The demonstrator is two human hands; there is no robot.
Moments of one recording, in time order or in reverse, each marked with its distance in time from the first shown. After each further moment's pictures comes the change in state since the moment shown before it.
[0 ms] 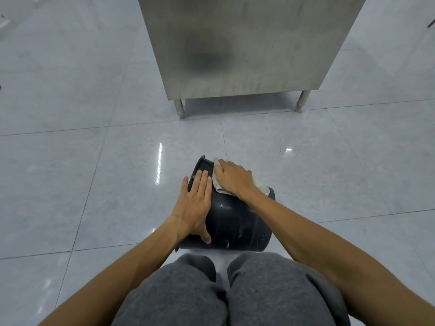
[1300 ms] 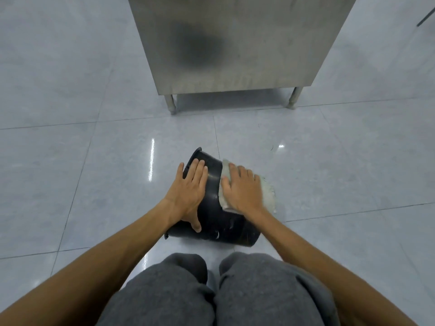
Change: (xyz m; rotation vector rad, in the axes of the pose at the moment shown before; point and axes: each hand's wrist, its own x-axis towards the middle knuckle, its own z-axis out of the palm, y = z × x) left_hand 0.024 -0.009 -0.014 0.122 0.019 0.079; right_hand -0.050 0.042 0.011 -0.187 0.246 0.019
